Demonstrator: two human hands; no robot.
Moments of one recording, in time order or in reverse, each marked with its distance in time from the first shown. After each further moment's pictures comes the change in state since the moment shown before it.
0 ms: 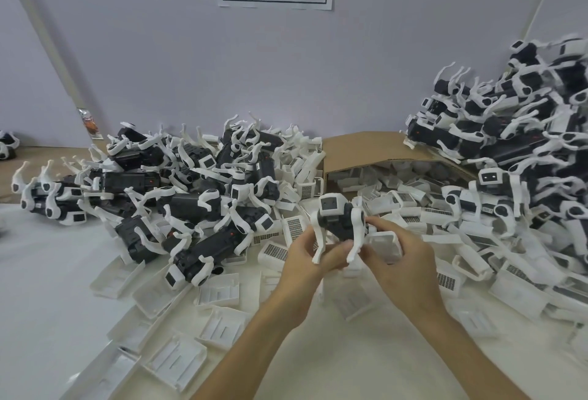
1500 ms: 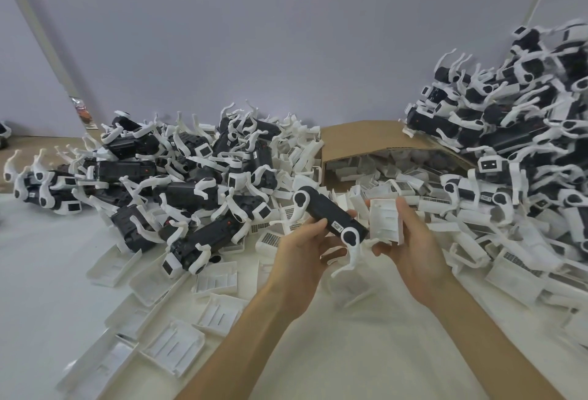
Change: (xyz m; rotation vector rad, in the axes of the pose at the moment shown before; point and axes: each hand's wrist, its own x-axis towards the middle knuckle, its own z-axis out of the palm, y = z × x) left_hand -0.002 0.002 -0.001 -0.381 -0.089 -0.159; right_hand 0.016 0.001 -0.009 0.765 -0.115 0.591
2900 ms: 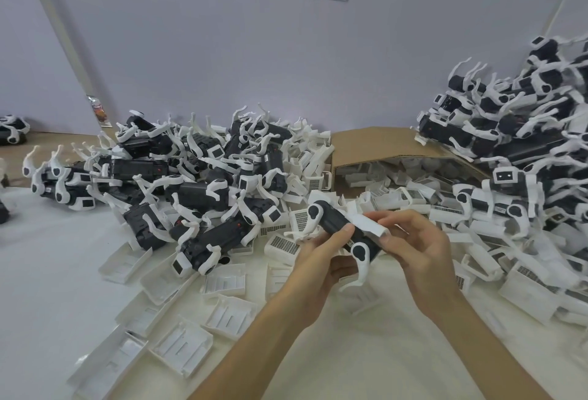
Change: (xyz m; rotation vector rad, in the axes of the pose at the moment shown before) left_hand 0.002 -0.007 0.004 0.120 0.139 -0.059; right_hand -0.002 0.014 -0.006 -0.139 -0.106 -0.344
